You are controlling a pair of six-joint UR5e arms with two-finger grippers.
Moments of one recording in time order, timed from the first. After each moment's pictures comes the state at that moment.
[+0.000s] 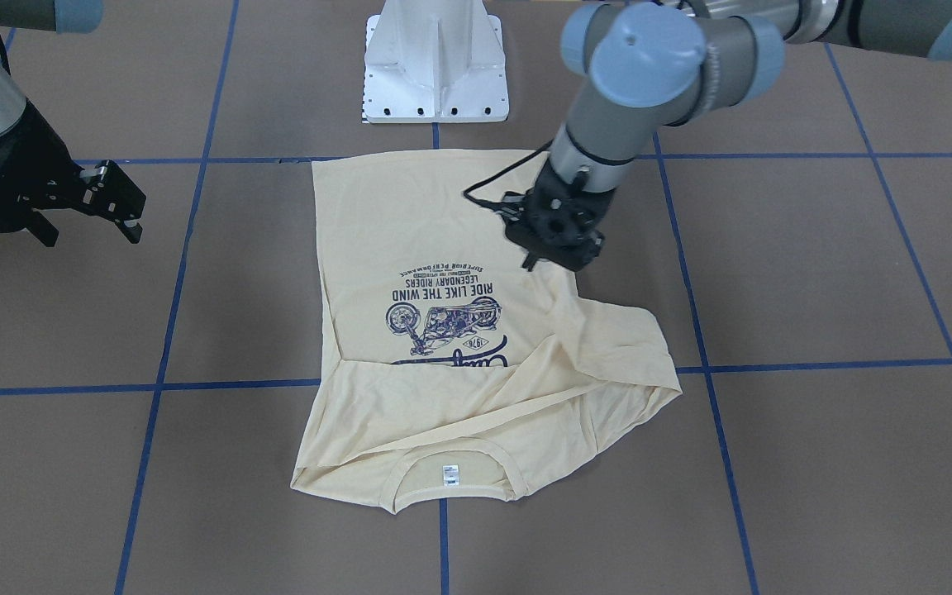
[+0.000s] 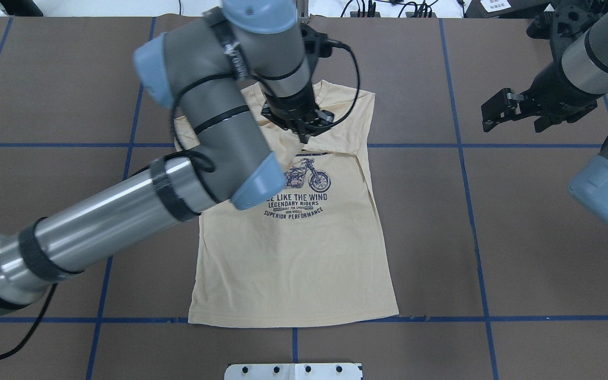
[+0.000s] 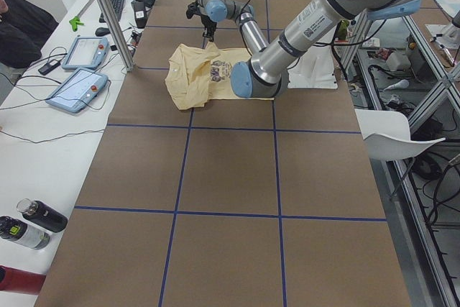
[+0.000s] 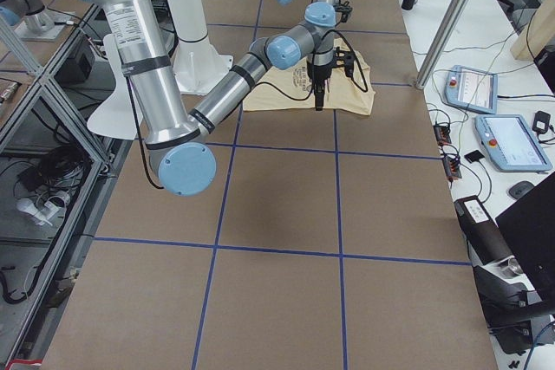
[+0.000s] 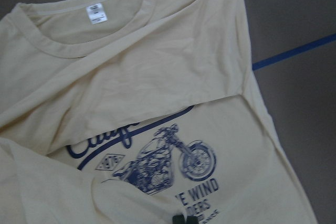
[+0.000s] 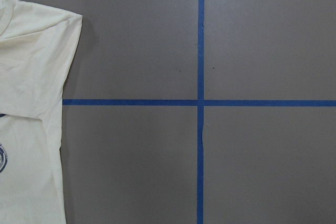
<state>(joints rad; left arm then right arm) -0.66 -2.68 -1.31 -1.56 -2.10 -0.85 1.00 -1.26 2.06 -1.77 2.15 0.79</state>
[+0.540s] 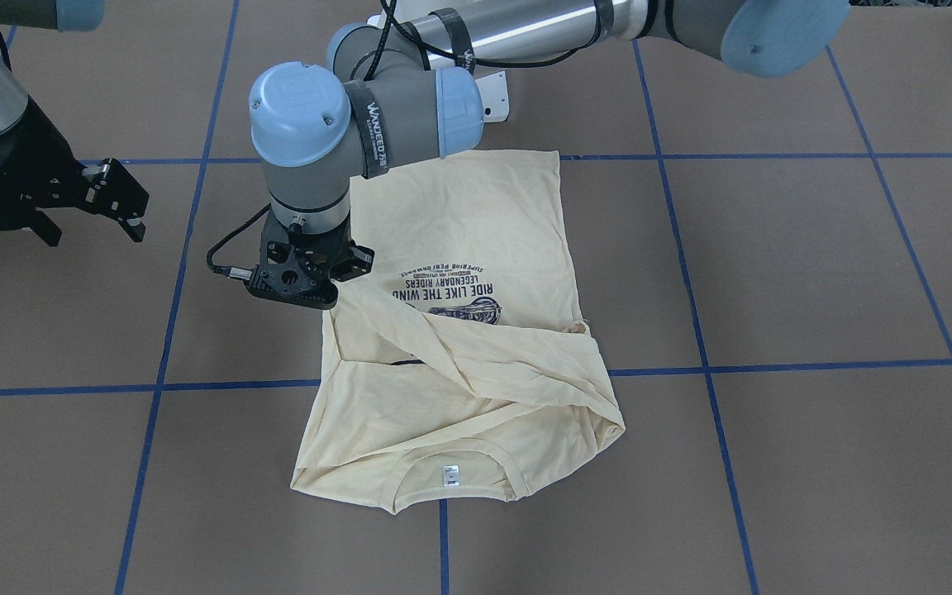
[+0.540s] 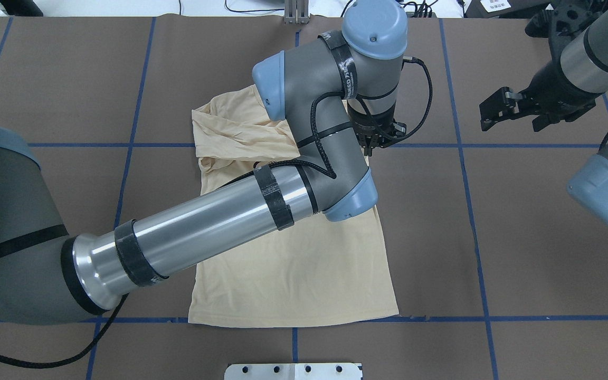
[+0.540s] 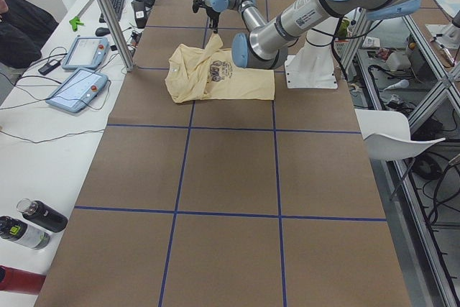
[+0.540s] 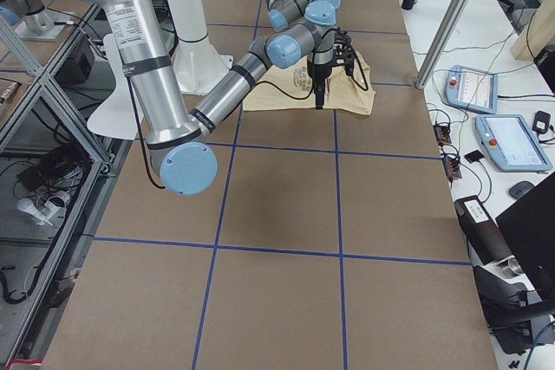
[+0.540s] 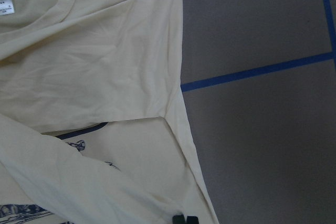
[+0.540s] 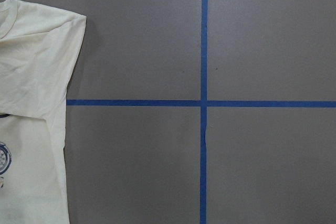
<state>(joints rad) -0.57 -2.87 -1.00 -1.71 -2.03 -1.05 1.00 -1.26 2.06 -1.77 2.15 0.80</state>
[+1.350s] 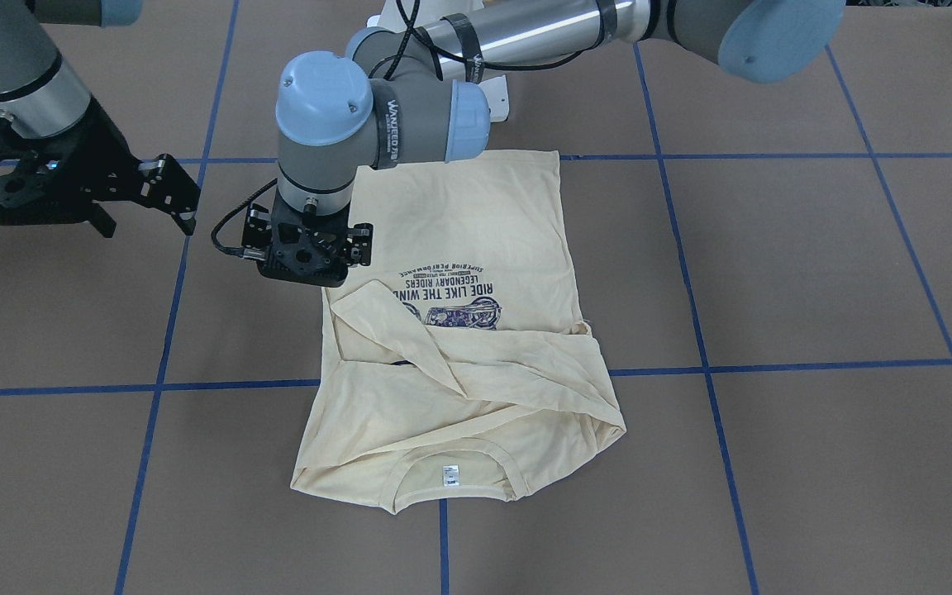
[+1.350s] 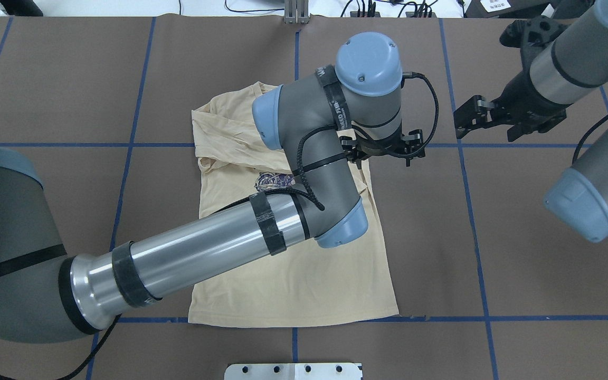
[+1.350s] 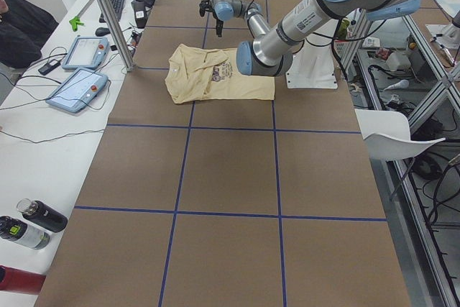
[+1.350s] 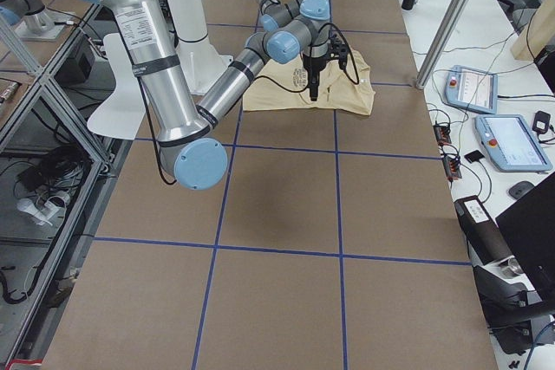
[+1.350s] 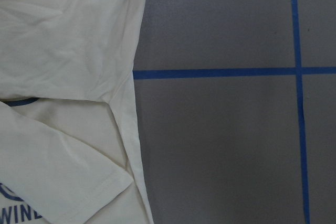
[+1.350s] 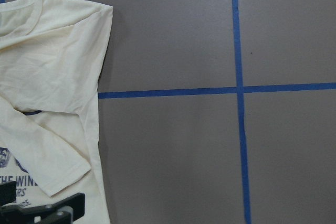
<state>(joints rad) -0.54 -2.75 -1.14 -1.83 -2.01 -1.20 0.89 -1.21 2.06 -1.72 2.10 0.99</state>
